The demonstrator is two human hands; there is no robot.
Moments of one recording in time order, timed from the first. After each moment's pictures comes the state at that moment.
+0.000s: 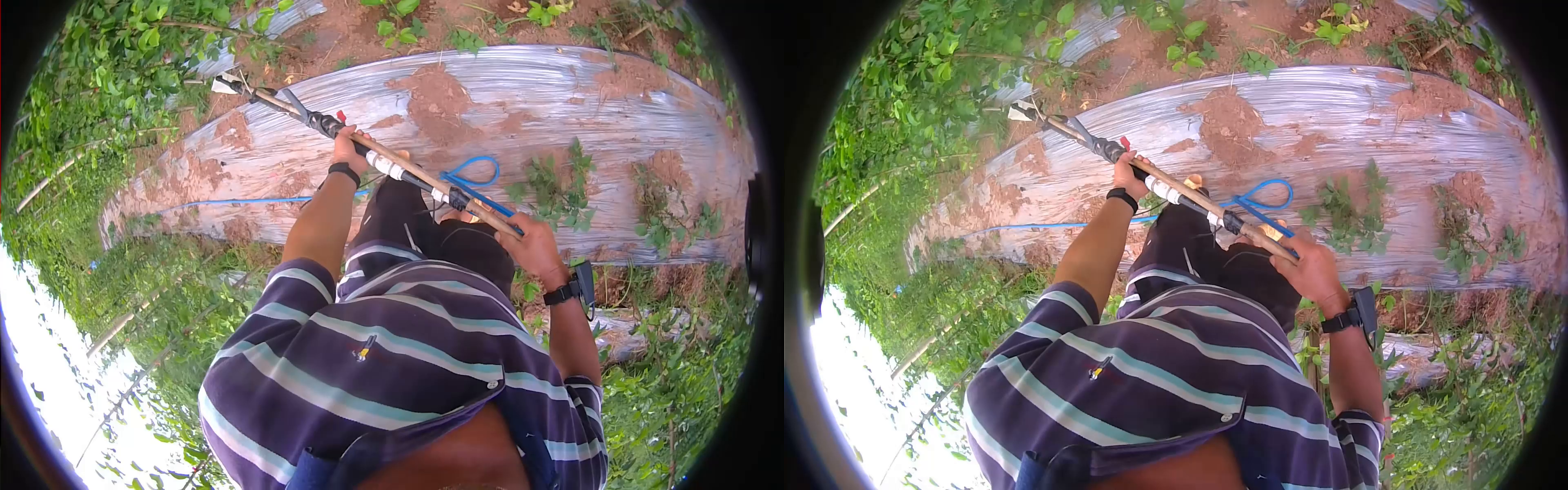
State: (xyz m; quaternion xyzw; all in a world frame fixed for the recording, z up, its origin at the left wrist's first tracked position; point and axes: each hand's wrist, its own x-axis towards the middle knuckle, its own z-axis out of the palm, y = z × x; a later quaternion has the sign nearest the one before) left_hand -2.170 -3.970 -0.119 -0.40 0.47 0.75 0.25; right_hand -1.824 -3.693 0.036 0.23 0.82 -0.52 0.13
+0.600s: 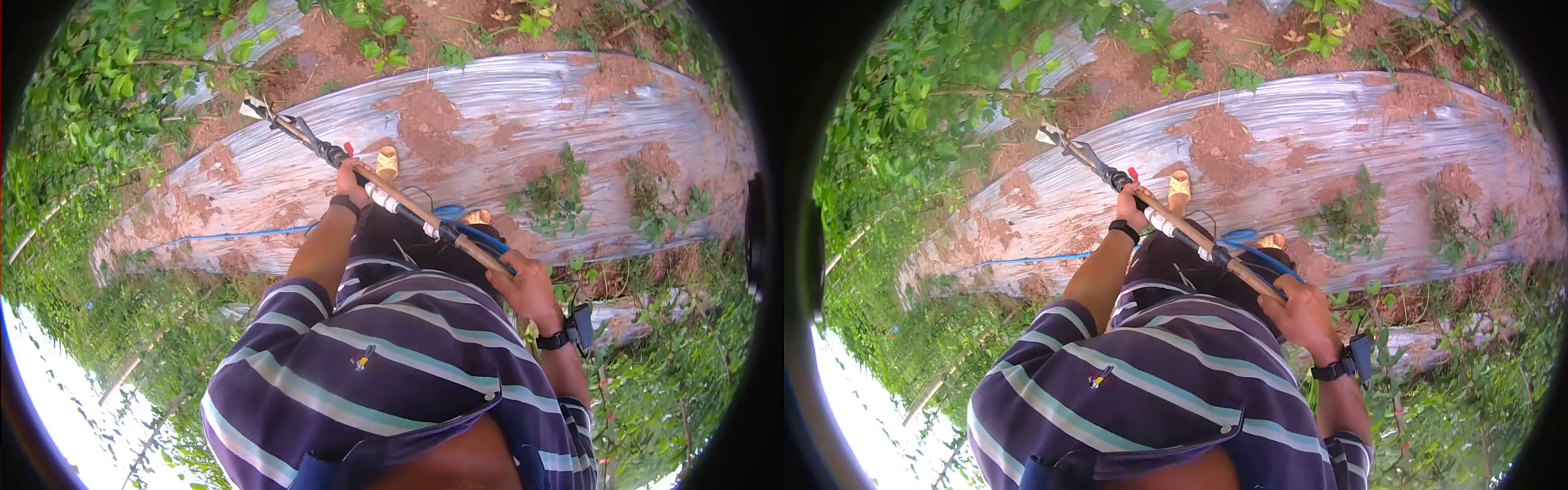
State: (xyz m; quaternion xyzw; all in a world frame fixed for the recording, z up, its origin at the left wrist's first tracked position) left_hand -2.213 -3.973 -0.147 -0.38 0.48 0.72 0.33; right_hand -1.897 -3.728 0.097 0.30 0.80 -0.49 0.16
